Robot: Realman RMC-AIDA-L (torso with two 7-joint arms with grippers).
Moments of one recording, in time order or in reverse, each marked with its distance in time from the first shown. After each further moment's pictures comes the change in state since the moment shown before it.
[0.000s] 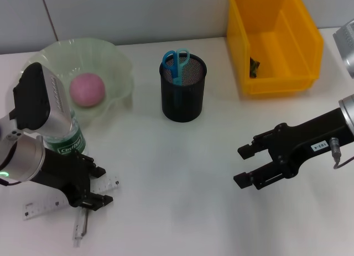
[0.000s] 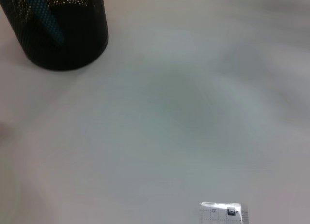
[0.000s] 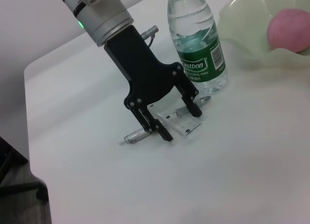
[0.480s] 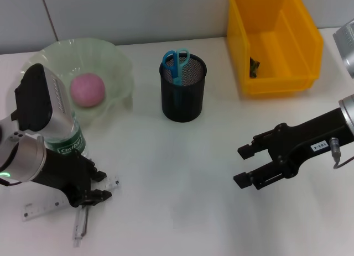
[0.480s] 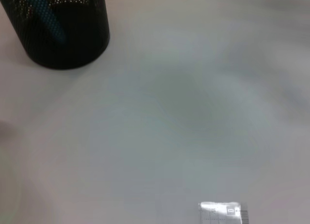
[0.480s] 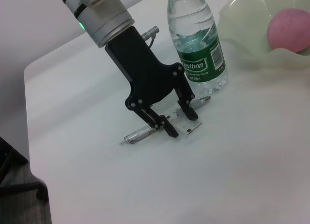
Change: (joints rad) left arm 0.003 0.000 0.014 0.000 0.000 -0.016 -0.002; right arm 0.000 0.000 0.000 0.000 0.000 0.000 0.001
